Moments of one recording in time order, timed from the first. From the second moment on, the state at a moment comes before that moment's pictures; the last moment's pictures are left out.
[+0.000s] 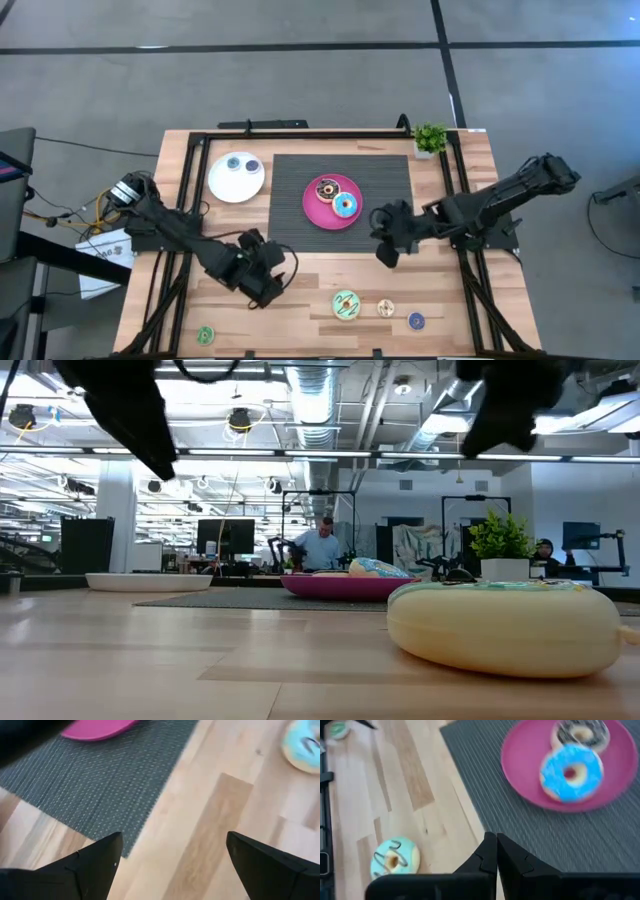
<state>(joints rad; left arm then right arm) -0.59 1.61 1.19 -0.86 -0.52 -0.94 0.36 1.23 0.91 -0.61 0.30 0.70</state>
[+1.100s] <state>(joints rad) -0.72 1.30 0.84 -0.63 -0.35 -0.70 0.80 1.76 1.29 -1.09 -0.11 1.76</state>
